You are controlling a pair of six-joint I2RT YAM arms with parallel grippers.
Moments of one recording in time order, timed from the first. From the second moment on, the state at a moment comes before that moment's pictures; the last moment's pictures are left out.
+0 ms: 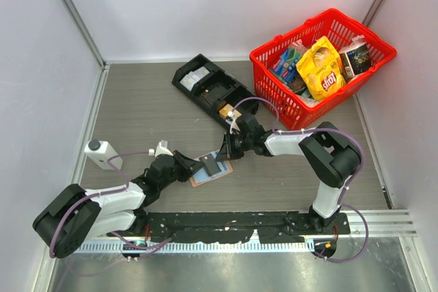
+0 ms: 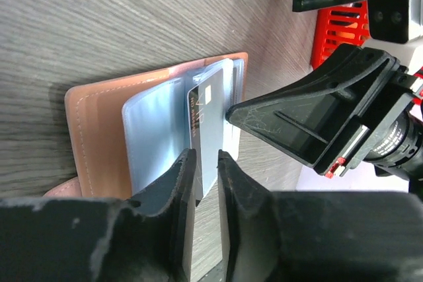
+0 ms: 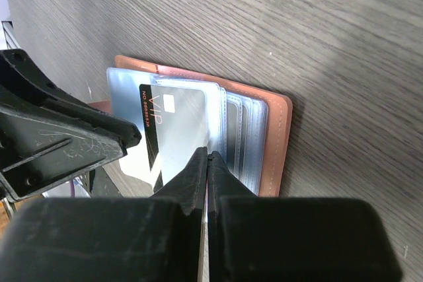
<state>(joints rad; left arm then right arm) -0.69 1.10 0.11 0.49 -0.05 -1.36 0.69 1.79 0.85 0.15 -0.47 0.66</state>
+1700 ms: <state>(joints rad) -0.69 1.16 0.09 0.60 -0.03 -1.34 0.69 1.80 0.84 0.16 -0.48 0.66</state>
